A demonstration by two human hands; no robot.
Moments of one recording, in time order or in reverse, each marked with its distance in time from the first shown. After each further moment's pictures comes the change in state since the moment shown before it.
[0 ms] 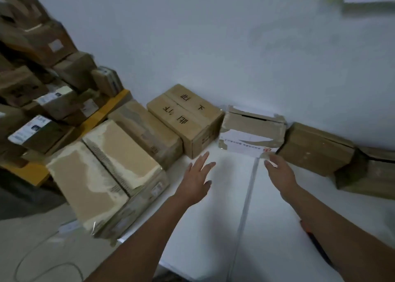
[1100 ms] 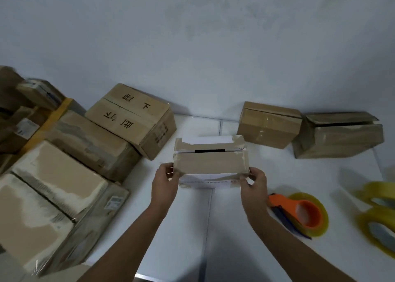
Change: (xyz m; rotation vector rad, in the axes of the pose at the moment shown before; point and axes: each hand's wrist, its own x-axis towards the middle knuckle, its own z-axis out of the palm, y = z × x) left_hand 0.026 0.079 0.020 -0.652 0.208 -0.580; right_hand -0.038 0.081 -0.019 0.324 0.294 0.051
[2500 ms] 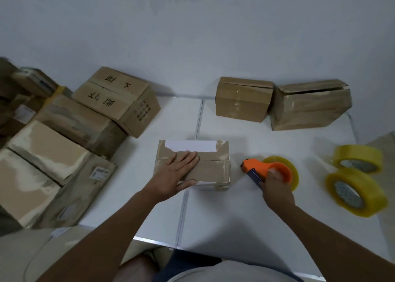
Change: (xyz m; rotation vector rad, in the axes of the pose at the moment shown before) left_hand -0.052 -0.042 0.049 0.924 -0.500 0.925; right_hand 0.032 0.127 -0.157 -1.202 -0.274 -0.196
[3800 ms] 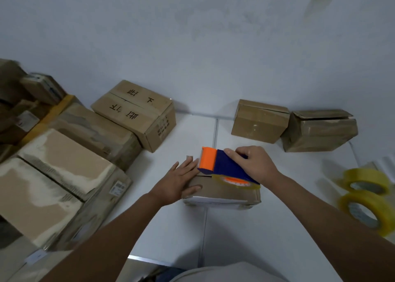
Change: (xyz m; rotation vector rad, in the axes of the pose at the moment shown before) left_hand -0.021 -0.077 -0.029 -0.126 0.019 0.005; right_hand -0.007 -0.189 -0.151 0.533 0.118 -0.427
